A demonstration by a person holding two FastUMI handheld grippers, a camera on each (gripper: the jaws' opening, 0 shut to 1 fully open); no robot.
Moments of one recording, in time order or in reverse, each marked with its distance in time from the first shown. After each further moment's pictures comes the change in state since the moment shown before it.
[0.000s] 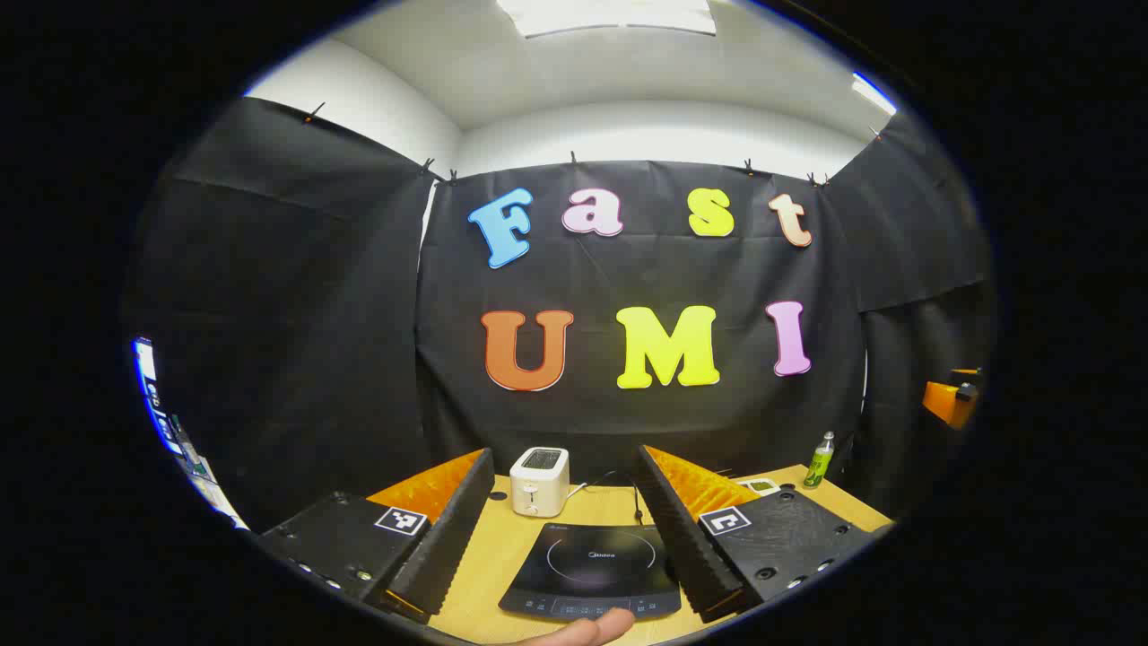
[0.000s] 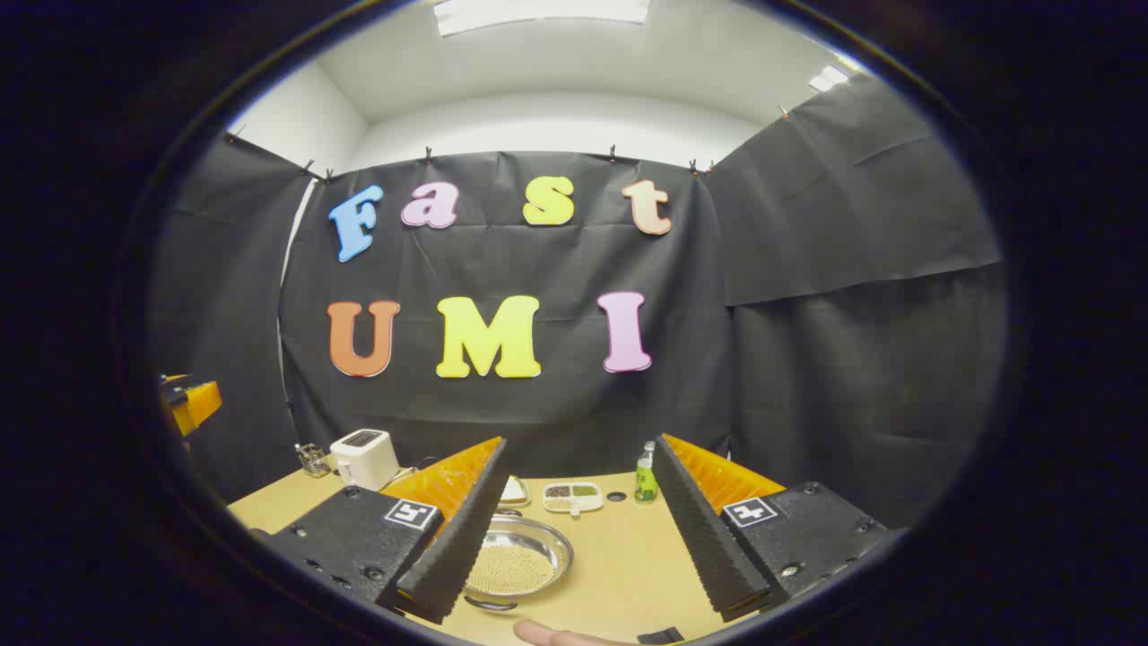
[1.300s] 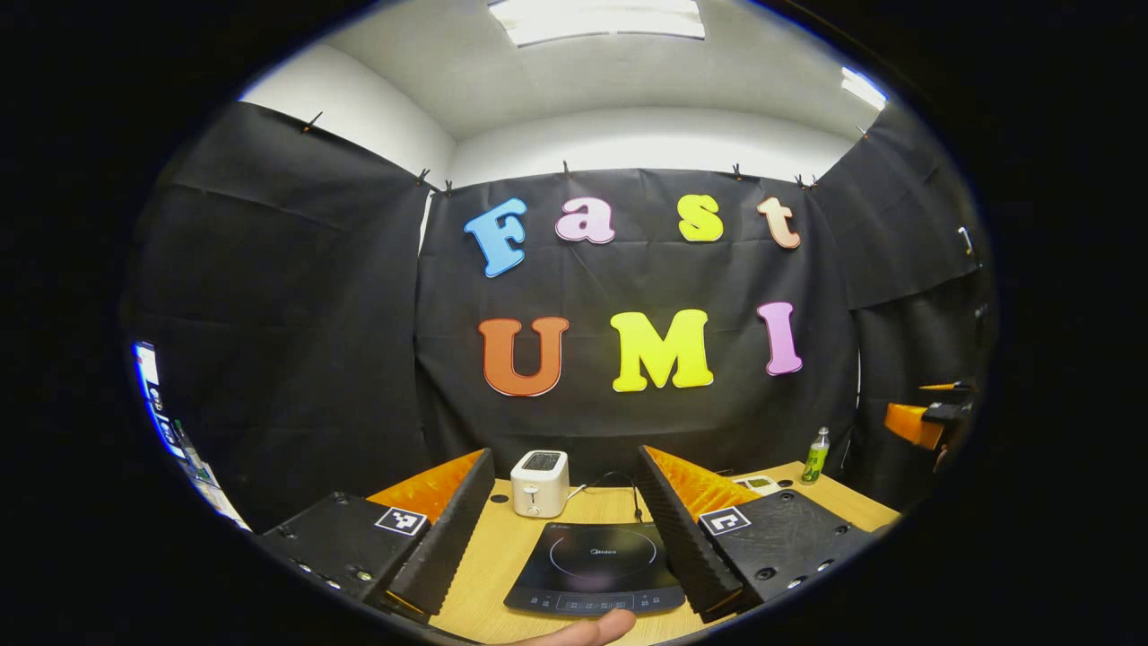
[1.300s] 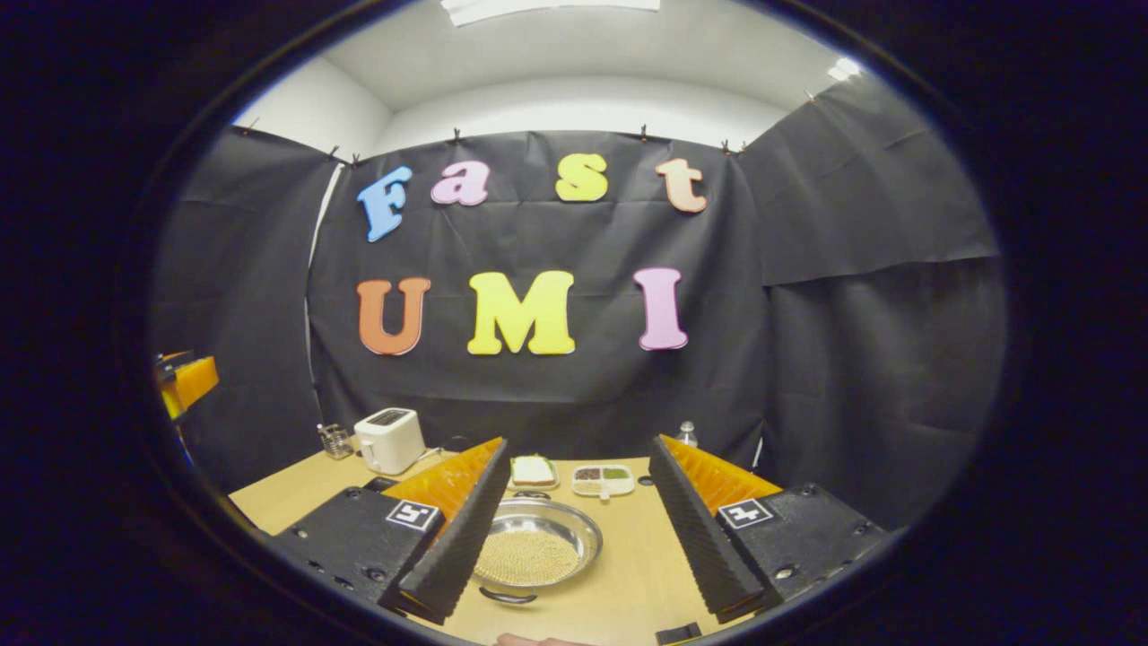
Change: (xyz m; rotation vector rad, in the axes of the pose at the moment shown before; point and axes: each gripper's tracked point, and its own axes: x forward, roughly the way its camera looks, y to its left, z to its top) left arm -0.022 0.004 -0.005 0.020 -0.012 -0.015; right arm 0.024 0.035 -0.051 -0.026 0.088 0.109
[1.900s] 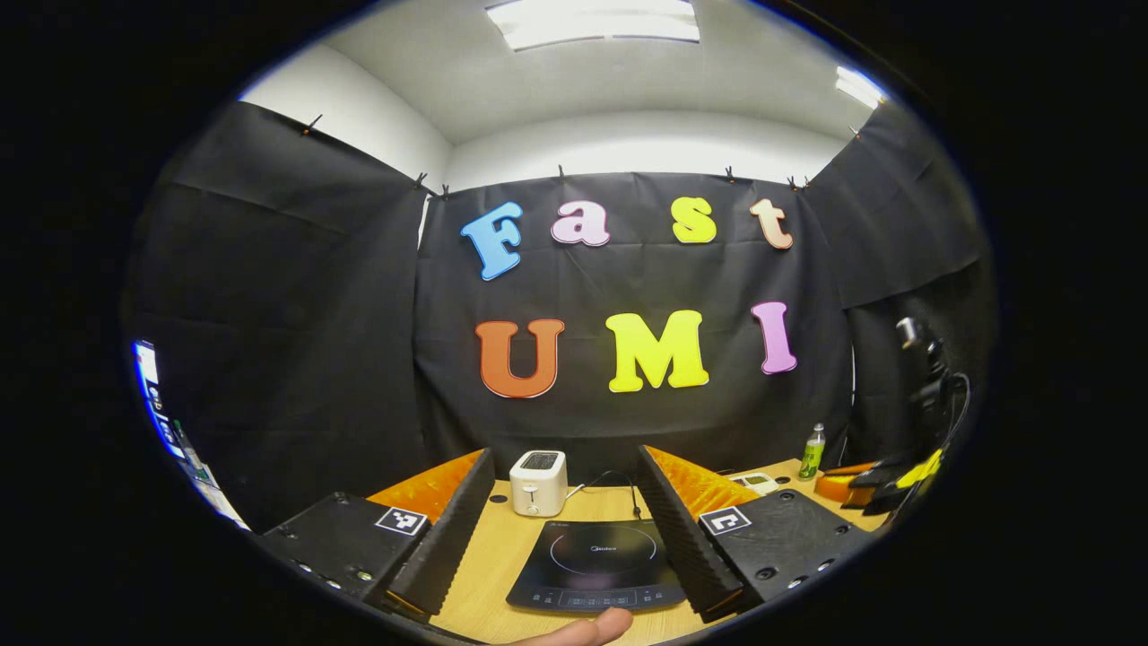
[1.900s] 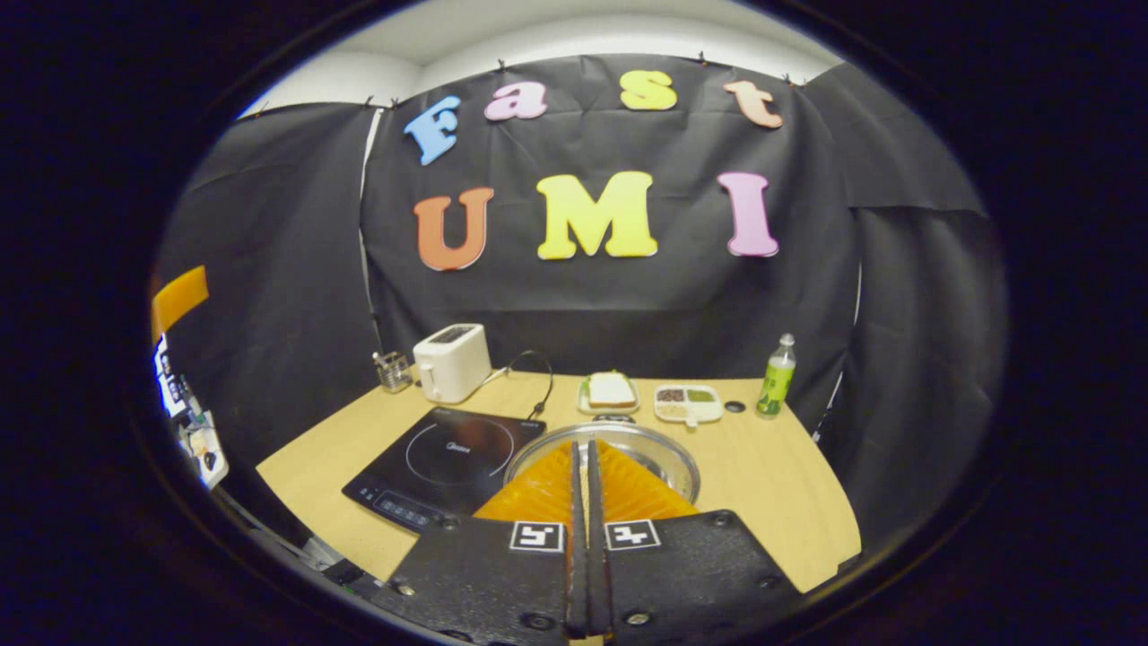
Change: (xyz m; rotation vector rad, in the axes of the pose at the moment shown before) left arm -0.012 -0.003 -0.002 0.001 -0.023 -0.024; right arm 0.039 0.088 -0.119 0.008 0.314 0.225
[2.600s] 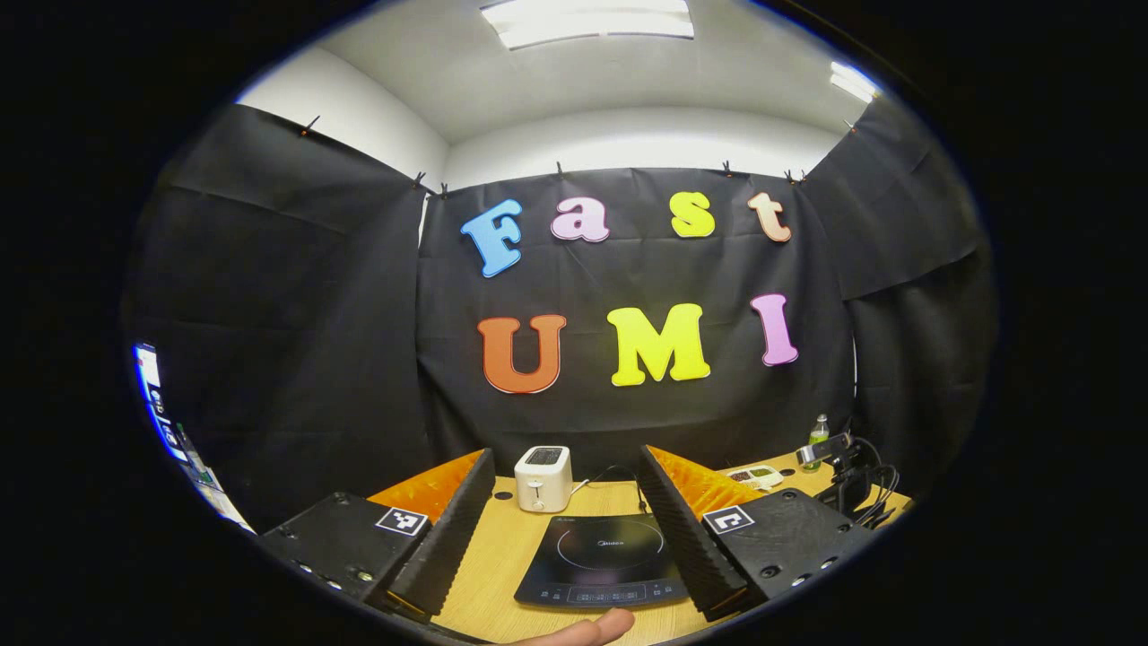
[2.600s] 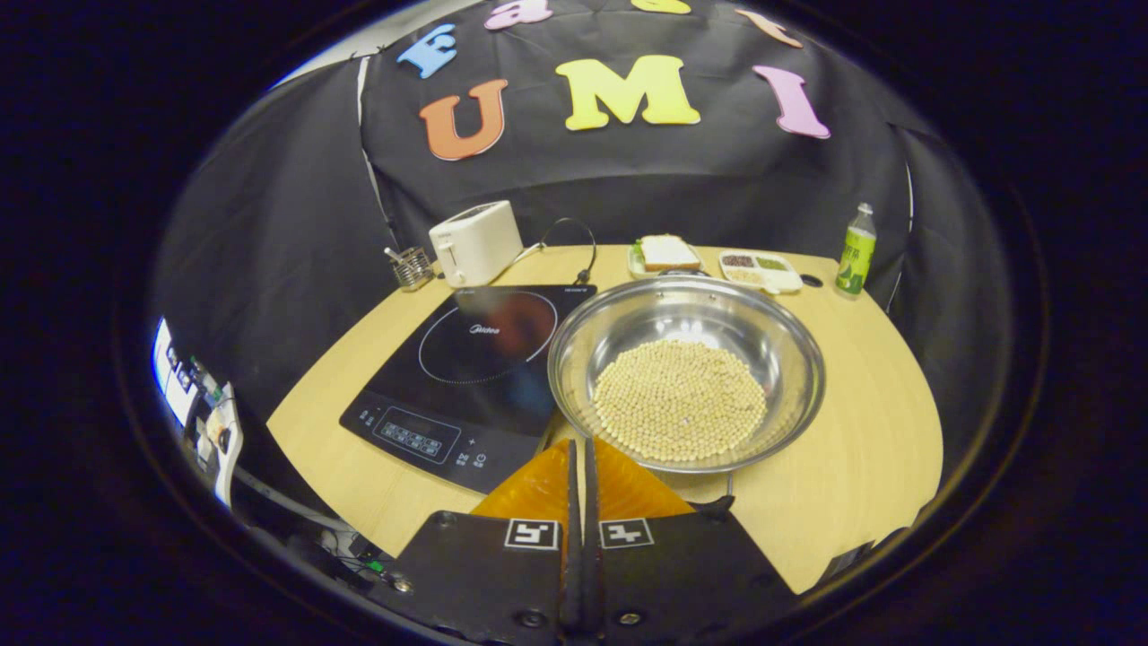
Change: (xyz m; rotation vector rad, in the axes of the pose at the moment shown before) left arm -0.001 0.006 -0.013 0.018 0.025 0.009; right arm 0.070 0.050 -0.138 0.072 0.352 0.095
